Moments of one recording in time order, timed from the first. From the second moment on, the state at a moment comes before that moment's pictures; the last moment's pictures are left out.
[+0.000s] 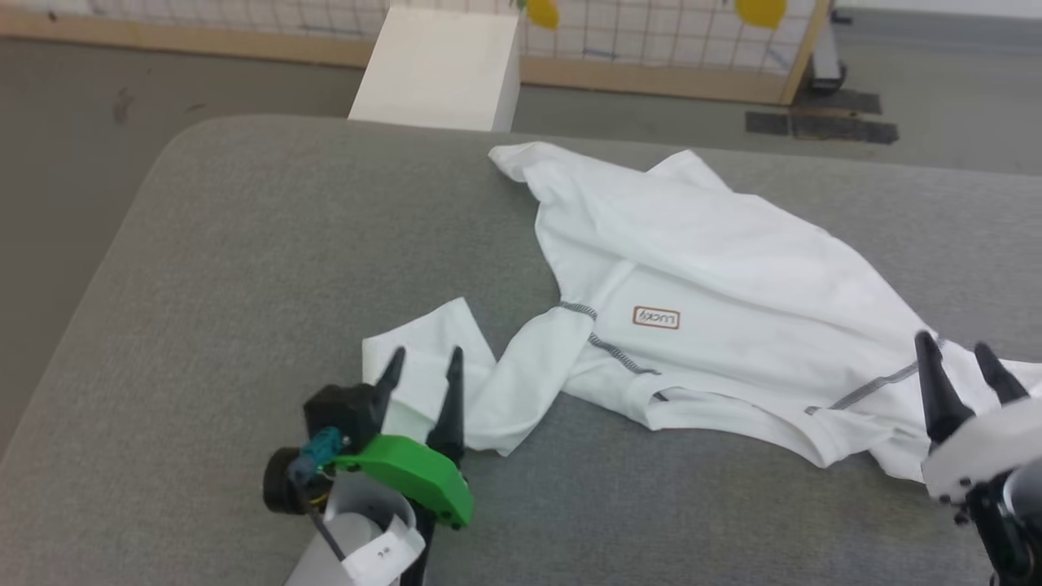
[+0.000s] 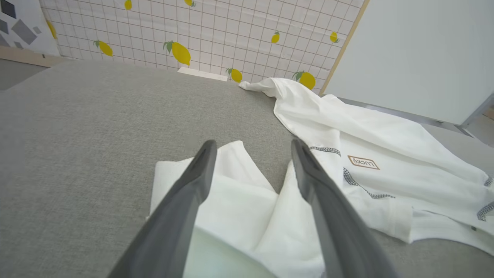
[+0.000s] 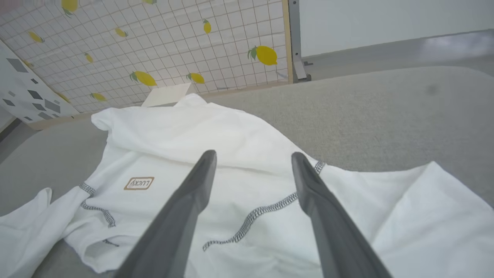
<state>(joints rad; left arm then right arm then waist) -0.20 0.07 -0.32 0.29 -0.39 0.04 -0.20 -0.10 -0.10 -0.28 0.03 0.29 0.13 0.28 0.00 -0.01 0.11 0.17</state>
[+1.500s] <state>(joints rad) -0.54 0.26 -0.14 0.44 -0.49 0.20 0.41 -0.10 -0.05 -0.26 -0.06 0.31 0.13 0.30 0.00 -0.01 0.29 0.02</state>
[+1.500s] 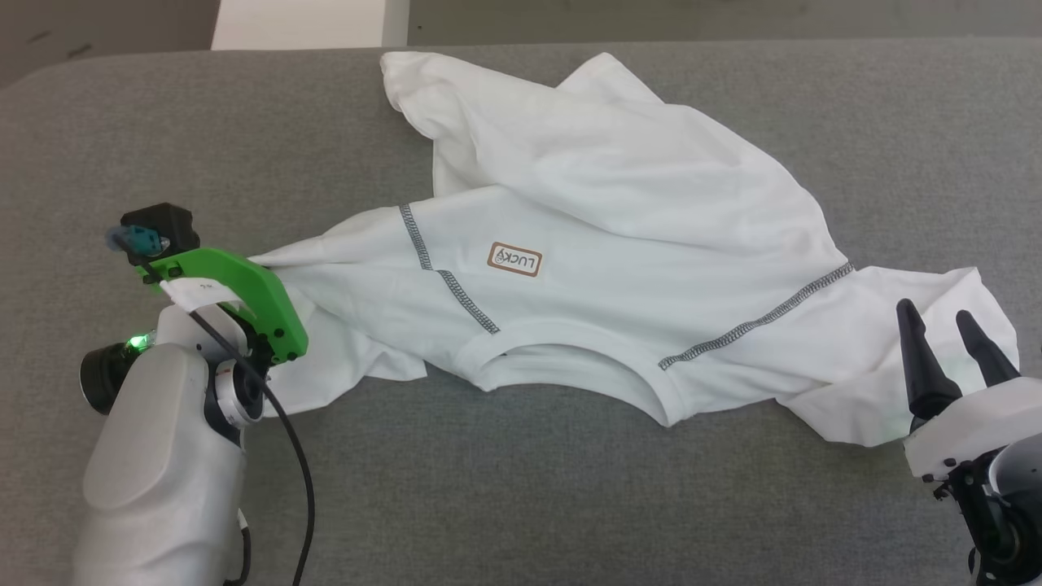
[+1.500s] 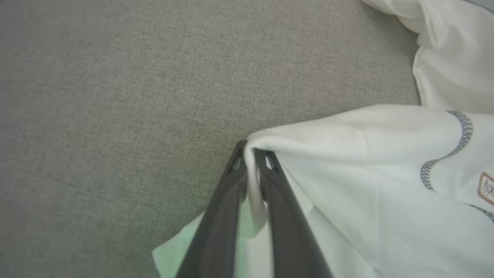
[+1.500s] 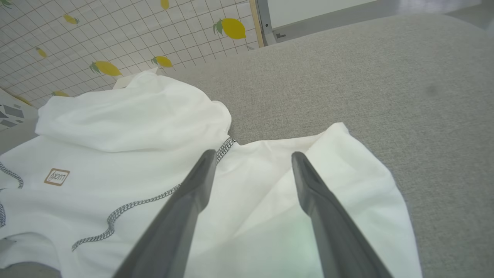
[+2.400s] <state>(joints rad) -0.14 0.16 -0.18 0.12 -0.41 0.13 -0.23 -0.01 -0.05 -0.02 -0.09 0.13 0.13 0.68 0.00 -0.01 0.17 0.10</state>
